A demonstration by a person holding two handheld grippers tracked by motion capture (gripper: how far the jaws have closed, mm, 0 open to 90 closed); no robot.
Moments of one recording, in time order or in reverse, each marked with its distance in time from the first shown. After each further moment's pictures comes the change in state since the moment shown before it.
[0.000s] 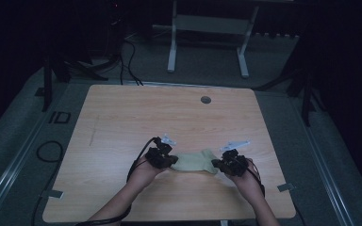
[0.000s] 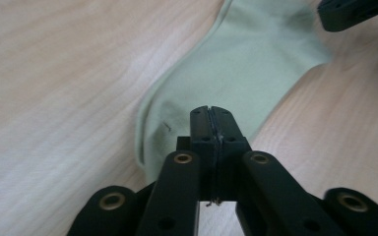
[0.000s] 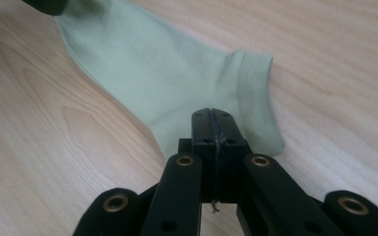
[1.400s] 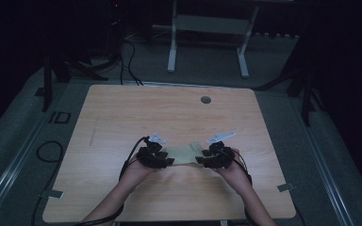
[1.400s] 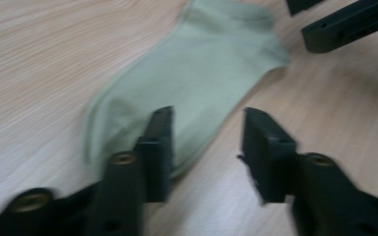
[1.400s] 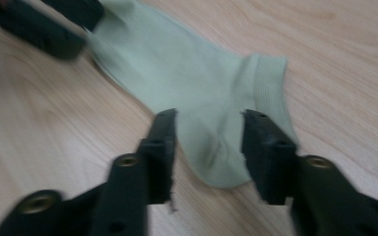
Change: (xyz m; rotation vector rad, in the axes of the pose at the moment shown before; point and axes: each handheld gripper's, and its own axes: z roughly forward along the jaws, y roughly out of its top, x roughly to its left) left arm 0.019 -0.017 -0.017 -0.084 -0.048 -0.037; right arm 0.014 0.039 0.020 -0.031 0.066 -0.062
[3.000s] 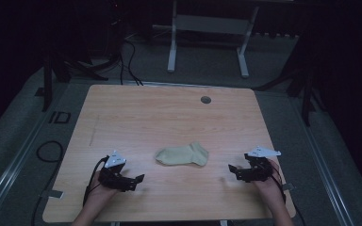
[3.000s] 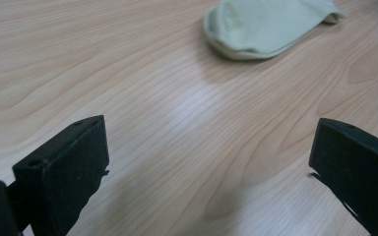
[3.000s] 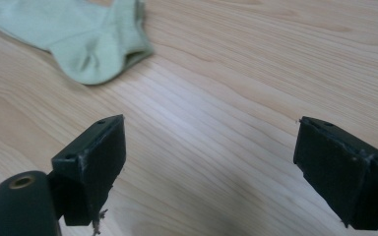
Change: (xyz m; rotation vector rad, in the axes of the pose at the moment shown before) left arm 0.034 -0.112 -0.072 -0.179 0.192 -0.071; right arm -0.056 -0.098 -0.061 -0.156 -0.204 0.110
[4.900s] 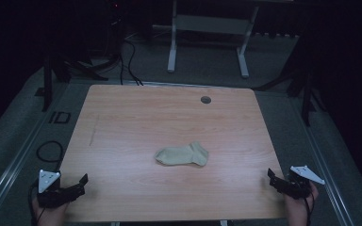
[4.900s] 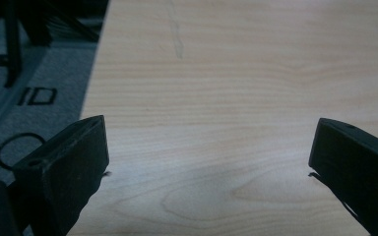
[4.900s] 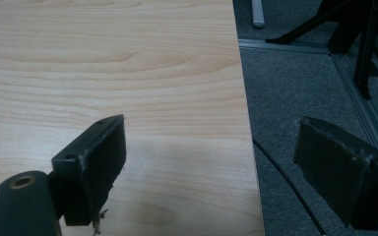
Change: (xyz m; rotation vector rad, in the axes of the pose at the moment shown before) left arm 0.055 -0.077 -0.100 -0.222 0.486 -0.259; right arm -0.054 -0.082 -0.059 -0.146 -0.436 0.280
